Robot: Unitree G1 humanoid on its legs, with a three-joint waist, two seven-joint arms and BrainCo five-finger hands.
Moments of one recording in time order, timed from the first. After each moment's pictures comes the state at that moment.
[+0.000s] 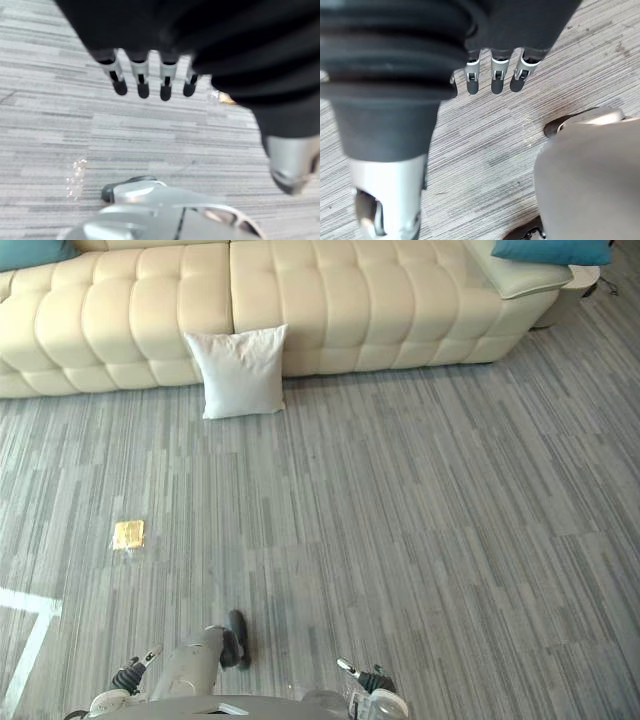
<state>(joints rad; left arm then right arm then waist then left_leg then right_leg) 0.11 0.12 0.19 1.06 -0.04 -0.05 0.08 0.06 -0.04 -0.32 1.05 0.05 -0.02 -0.11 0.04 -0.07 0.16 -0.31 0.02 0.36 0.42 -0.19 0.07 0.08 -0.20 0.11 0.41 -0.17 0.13</state>
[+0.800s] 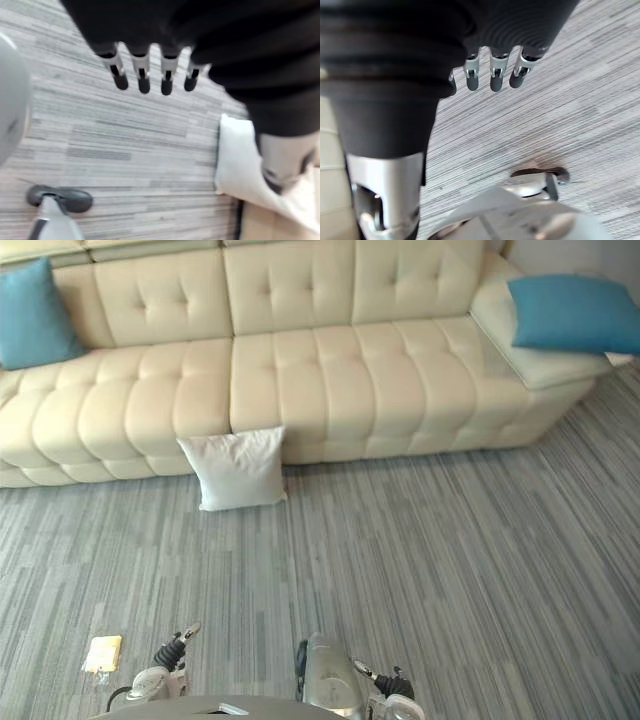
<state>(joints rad) 0.05 -0.06 0.25 0.99 -0.04 -0.06 0.06 0.13 -0.08 -0.32 0.94 0.08 -0.02 -0.11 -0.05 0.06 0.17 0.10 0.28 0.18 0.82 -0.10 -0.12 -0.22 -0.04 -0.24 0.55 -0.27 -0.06</state>
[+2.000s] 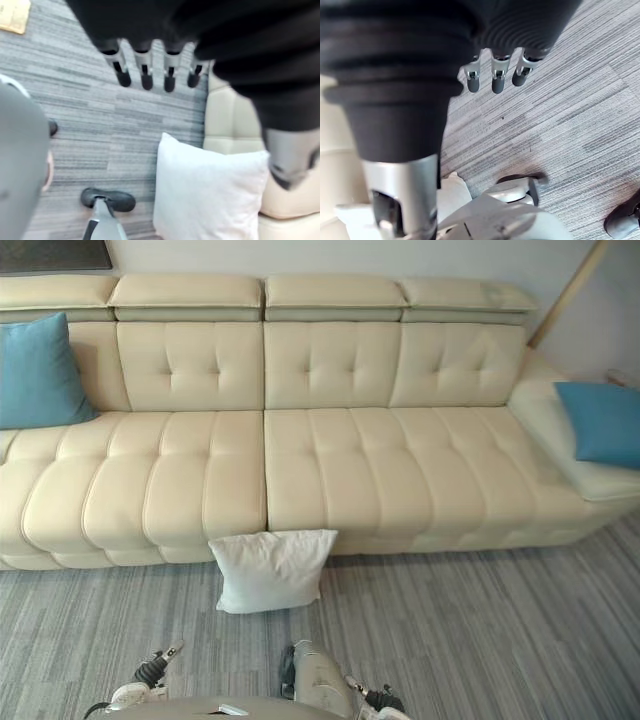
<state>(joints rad) 0.06 0.04 0.16 1.08 -0.06 -0.05 0.06 0.13 -0.06 -0.32 1.00 0.11 -0.02 -0.10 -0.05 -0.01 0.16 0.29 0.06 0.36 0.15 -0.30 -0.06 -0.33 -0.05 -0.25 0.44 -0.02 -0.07</state>
